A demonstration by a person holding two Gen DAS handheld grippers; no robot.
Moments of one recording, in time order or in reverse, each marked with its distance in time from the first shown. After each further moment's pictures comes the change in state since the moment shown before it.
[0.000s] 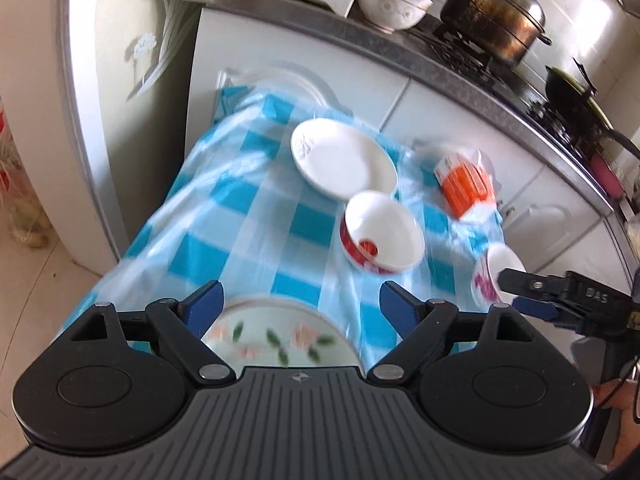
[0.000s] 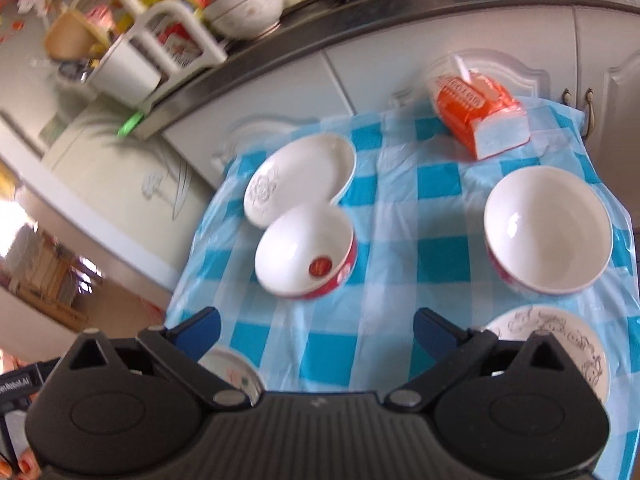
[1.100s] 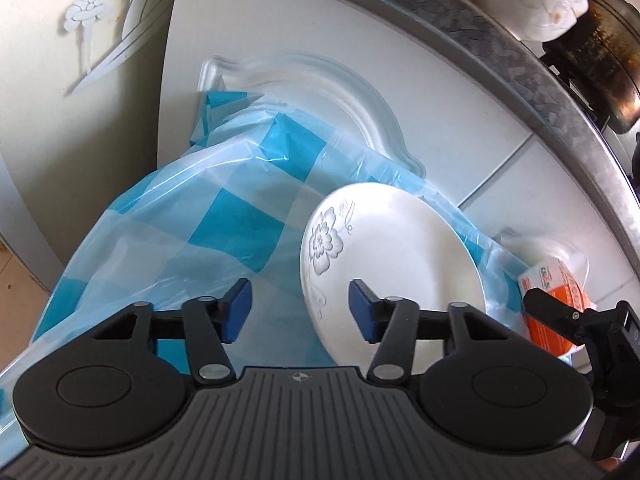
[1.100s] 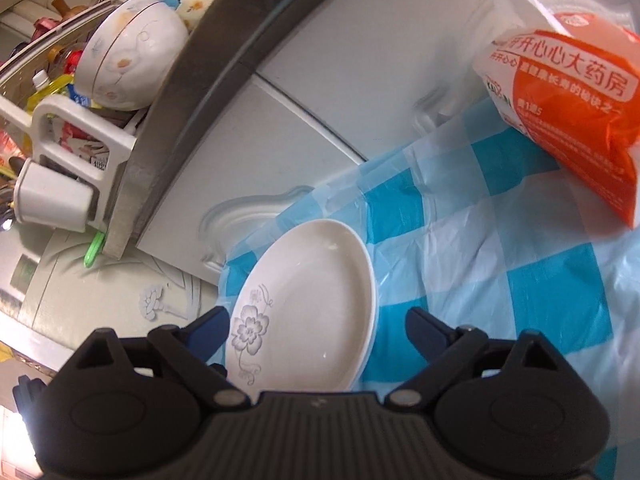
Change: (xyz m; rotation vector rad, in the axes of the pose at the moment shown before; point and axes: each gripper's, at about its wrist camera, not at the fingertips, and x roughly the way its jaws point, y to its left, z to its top) left arm 0.223 0.011 0.105 -0.171 -0.025 0.050; right arm 0.189 -0.064 0.108 0.237 -0.051 0.244
